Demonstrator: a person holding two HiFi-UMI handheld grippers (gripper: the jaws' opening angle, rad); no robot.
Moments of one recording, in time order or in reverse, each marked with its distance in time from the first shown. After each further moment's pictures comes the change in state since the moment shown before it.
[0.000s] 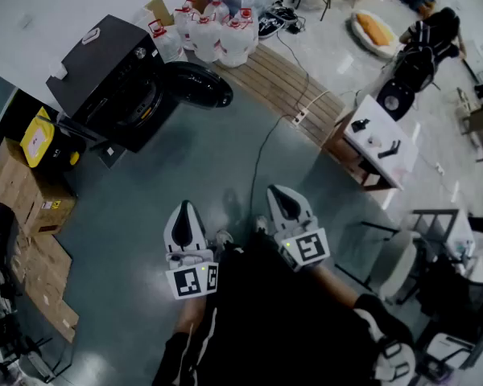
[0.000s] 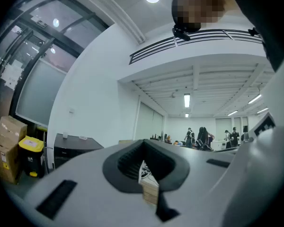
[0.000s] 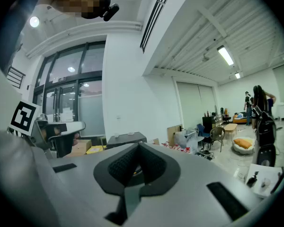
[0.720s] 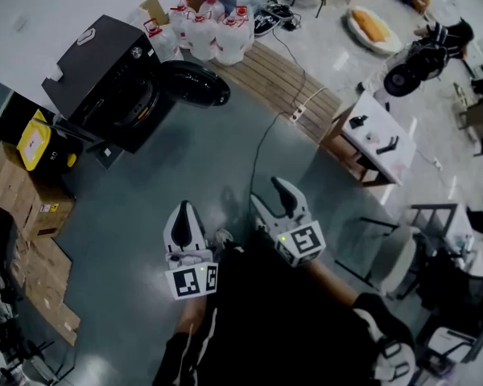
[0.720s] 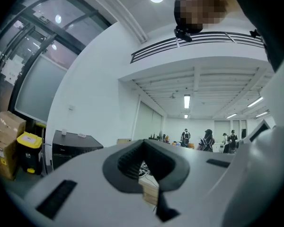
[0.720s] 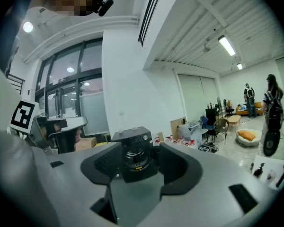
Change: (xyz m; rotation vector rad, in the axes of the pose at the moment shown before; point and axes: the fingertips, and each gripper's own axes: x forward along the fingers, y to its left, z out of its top) left arm 0.003 0.009 -0.006 -0.030 0.006 -0.015; right arm 0.020 0.012 -0.024 0.036 0.072 0.052
